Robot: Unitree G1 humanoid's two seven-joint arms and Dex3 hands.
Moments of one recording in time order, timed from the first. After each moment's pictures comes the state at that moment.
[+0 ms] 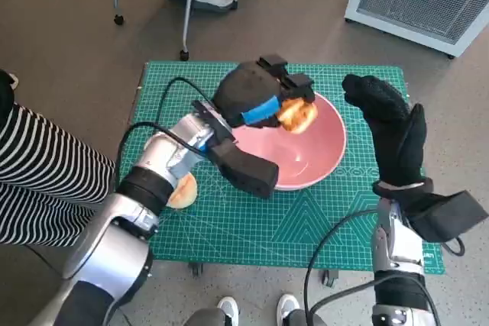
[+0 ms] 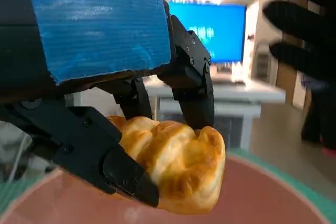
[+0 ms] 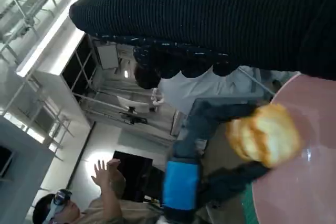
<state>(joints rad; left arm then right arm) -1.08 0.23 -0.57 1.04 0.79 -0.52 0.33 -0.46 -0.13 -0.16 0.42 0.27 -0.59 0.38</state>
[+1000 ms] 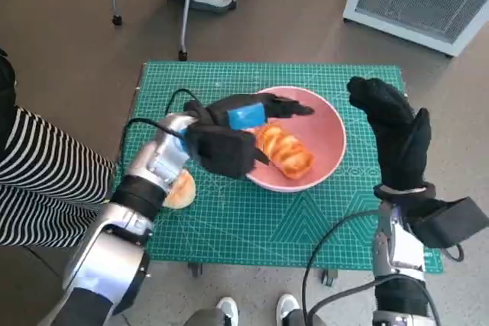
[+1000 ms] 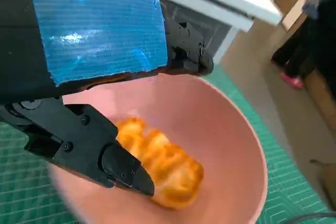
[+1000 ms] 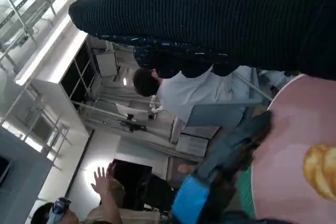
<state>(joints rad) -0.97 0.33 -0.30 0.84 0.32 -0.47 -0.49 -0.44 -0.13 -0.16 0.40 0.27 -0.58 0.35</state>
